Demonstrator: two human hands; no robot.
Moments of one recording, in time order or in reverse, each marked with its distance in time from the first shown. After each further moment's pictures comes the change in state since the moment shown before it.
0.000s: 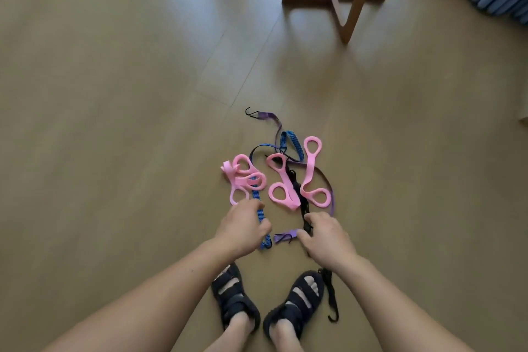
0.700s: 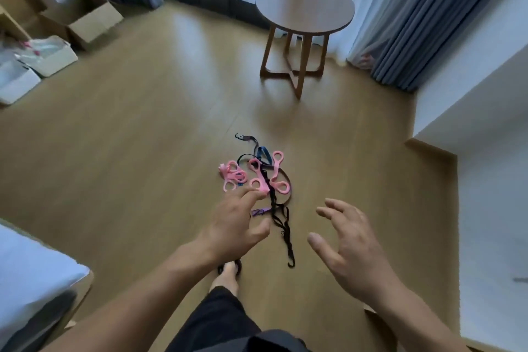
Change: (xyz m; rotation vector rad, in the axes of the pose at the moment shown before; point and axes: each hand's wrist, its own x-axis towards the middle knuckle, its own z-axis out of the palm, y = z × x) left_hand -0.500 0.103 -0.012 0.048 0.371 0.505; right_hand -0.568 0.025 -0.112 -0.001 0.471 -0.385
